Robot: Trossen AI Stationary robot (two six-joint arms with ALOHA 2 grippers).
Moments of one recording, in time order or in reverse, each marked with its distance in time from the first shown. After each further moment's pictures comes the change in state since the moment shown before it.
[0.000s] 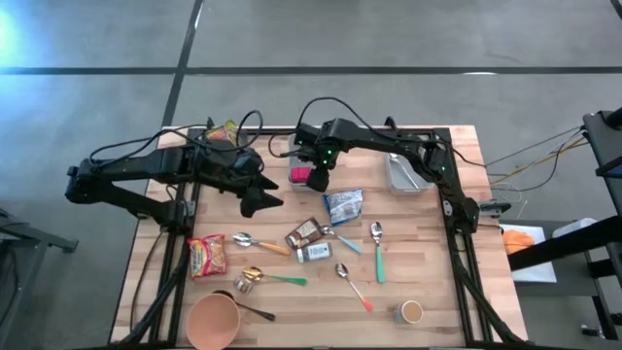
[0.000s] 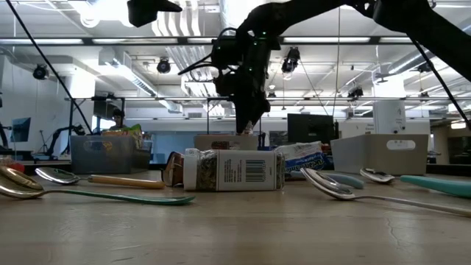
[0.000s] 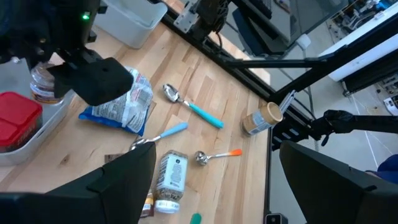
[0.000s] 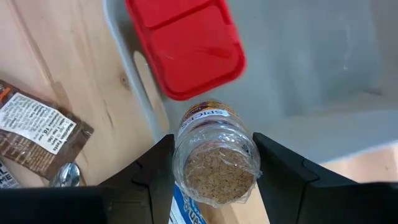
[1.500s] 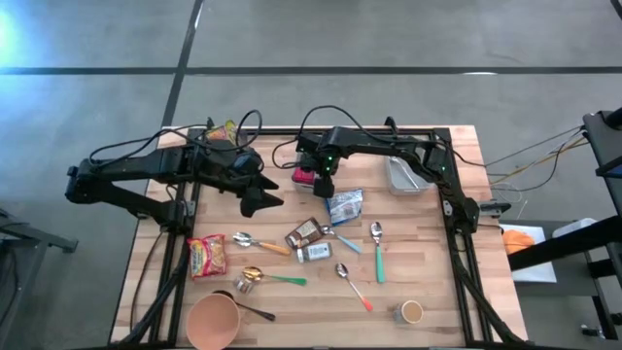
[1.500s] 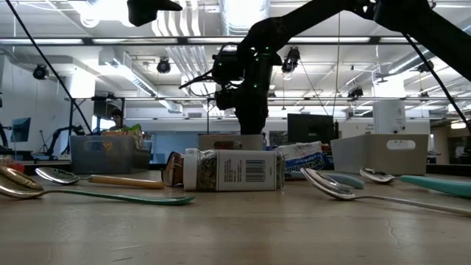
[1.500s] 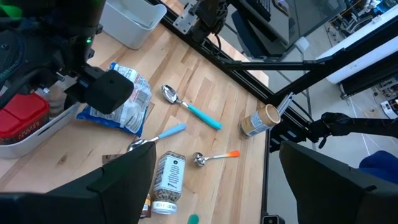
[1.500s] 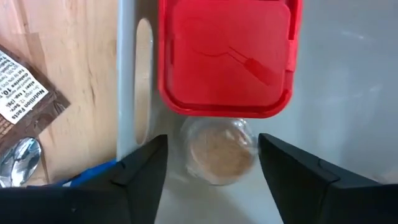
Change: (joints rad) left arm 0.000 0.000 0.001 0.007 0.000 -0.013; right arm -0.002 0.000 -0.140 0.118 -0.034 -0.220
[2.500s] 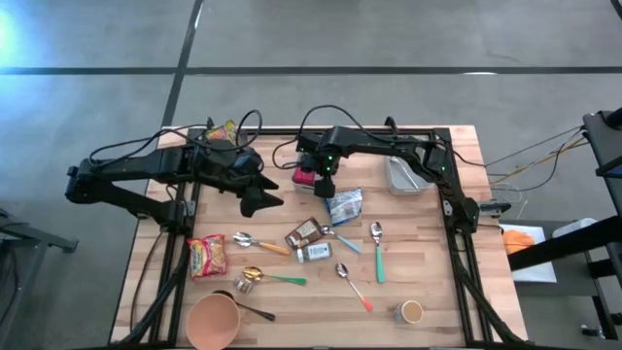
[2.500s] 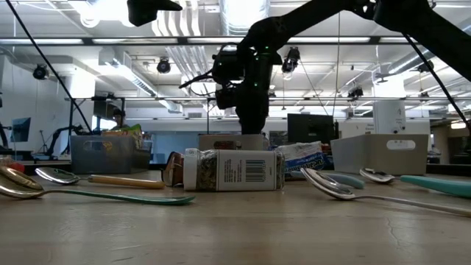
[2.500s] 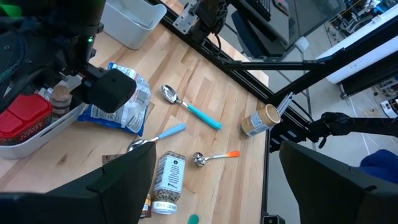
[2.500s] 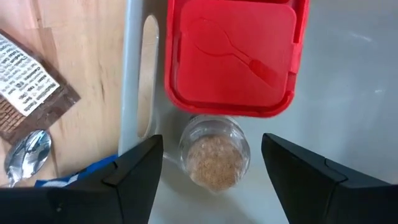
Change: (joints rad) left arm 0.000 0.000 0.000 0.000 0.000 0.002; right arm 0.000 0.000 0.014 -0.028 -0.020 -0.015
